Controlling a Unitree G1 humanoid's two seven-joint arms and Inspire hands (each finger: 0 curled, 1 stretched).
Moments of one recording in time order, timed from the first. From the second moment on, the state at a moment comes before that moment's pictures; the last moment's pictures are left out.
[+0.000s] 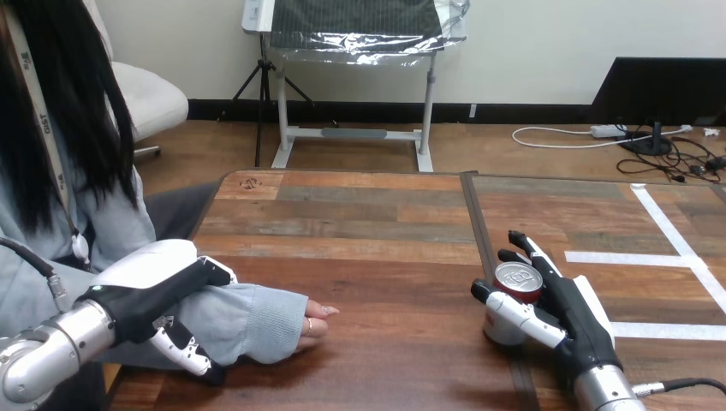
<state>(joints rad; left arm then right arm) -0.46 0.74 -0.31 1.01 0.59 -0.86 -0.07 -0.35 -0.23 -0.12 1.23 -0.06 -0.75 0.14</state>
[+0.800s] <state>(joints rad) -0.46 0.74 -0.31 1.01 0.57 -0.87 -0.08 -0.35 -0.22 -0.11 1.23 -0.06 -0.75 0.11</state>
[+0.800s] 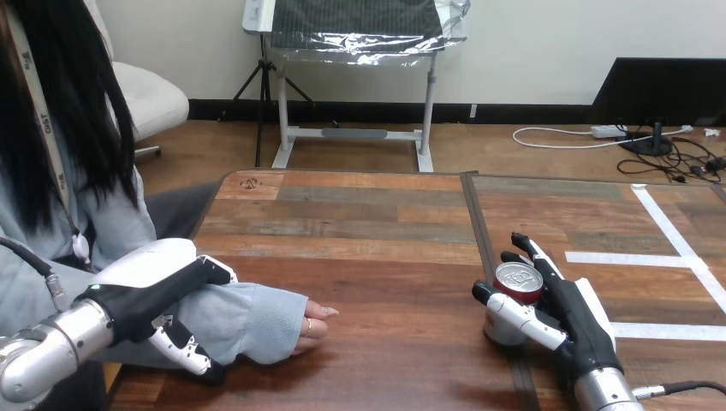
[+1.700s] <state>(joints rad) -0.46 0.74 -0.30 1.01 0.56 -0.88 -0.08 -0.34 -0.20 -0.11 1.22 -0.06 -0.75 0.04</state>
